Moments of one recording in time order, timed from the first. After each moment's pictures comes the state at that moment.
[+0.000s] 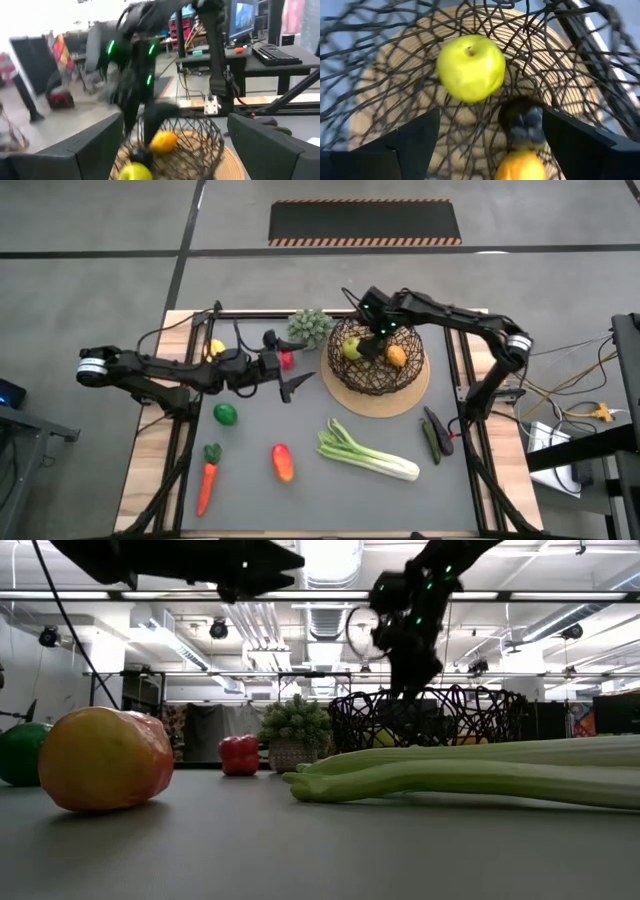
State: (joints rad) left arm 0.05 1.19 0.63 0.64 -0.23 0.17; right arm -0.53 1.68 1.40 -0.90 -0.03 0.00
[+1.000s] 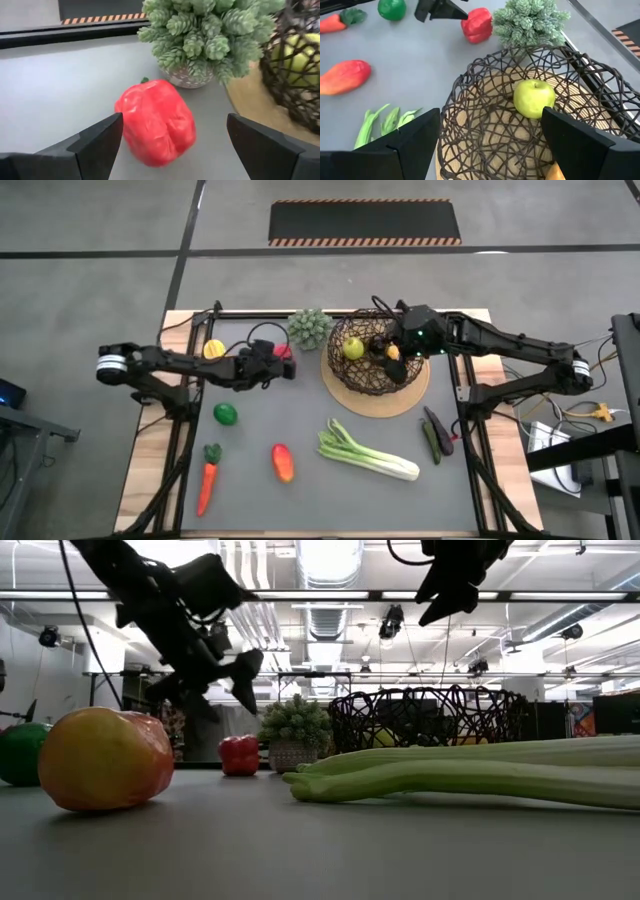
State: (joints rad) left arm 0.17 1.38 0.68 -0.12 -0.69 -0.88; right arm -0.28 1.17 1.15 -0.72 -0.02 0.09
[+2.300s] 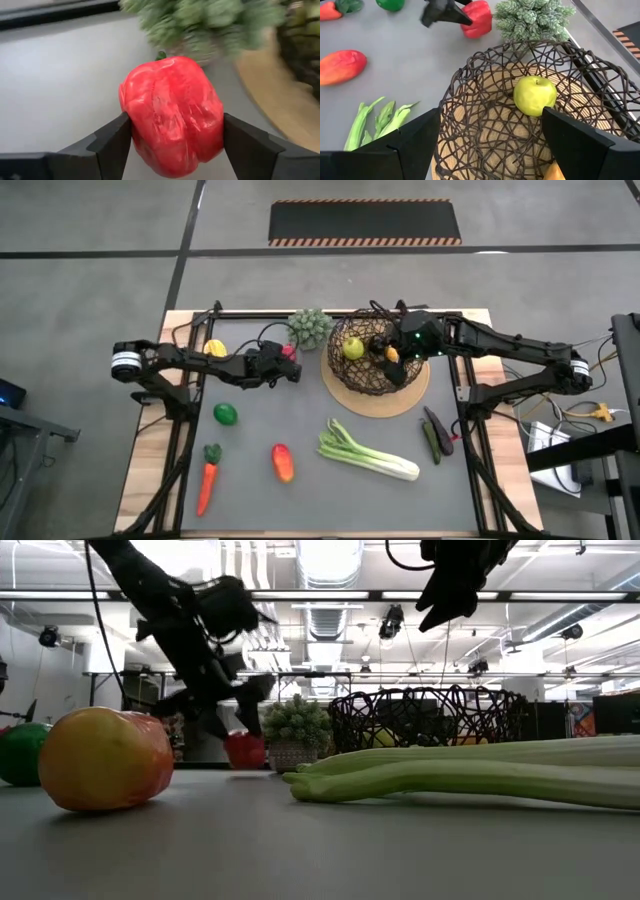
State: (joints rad) left arm 0.19 1.49 0.73 -0.14 -0.60 -0.83; right arm -0.28 1.17 1.12 -0.70 -0.03 0.06
